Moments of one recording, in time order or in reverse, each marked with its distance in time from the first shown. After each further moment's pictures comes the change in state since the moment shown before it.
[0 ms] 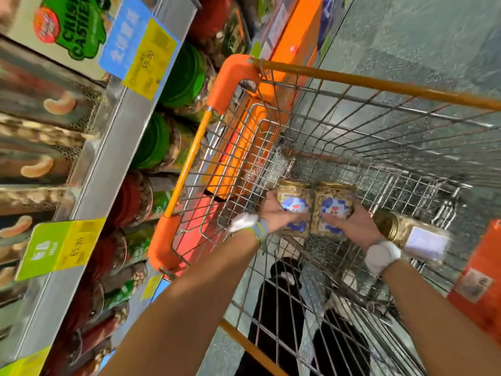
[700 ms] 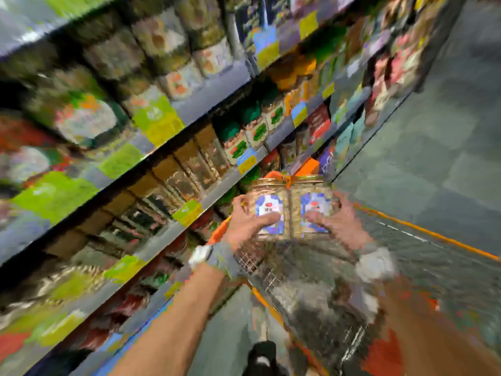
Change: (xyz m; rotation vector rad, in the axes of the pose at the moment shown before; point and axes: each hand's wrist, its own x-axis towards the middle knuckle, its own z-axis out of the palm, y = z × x) left_hand -0.379 0.100 -0.082 -0.647 0.355 0.529; right_hand -0.304 -0.177 -0.068 0.037 -0.051 -0.724
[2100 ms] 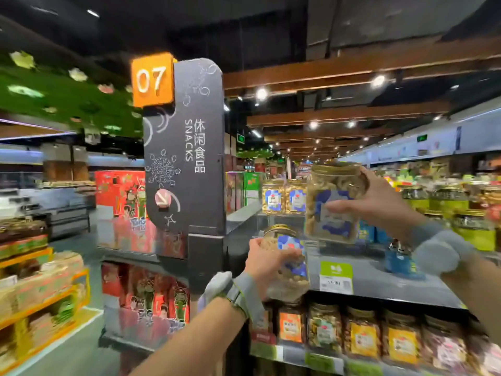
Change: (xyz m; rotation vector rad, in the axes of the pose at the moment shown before) left_hand -0.659 0.136 -0.618 -0.330 0.976 0.452; right_hand -0.586 -0.488 0.578 -0.170 -0.830 -1.244
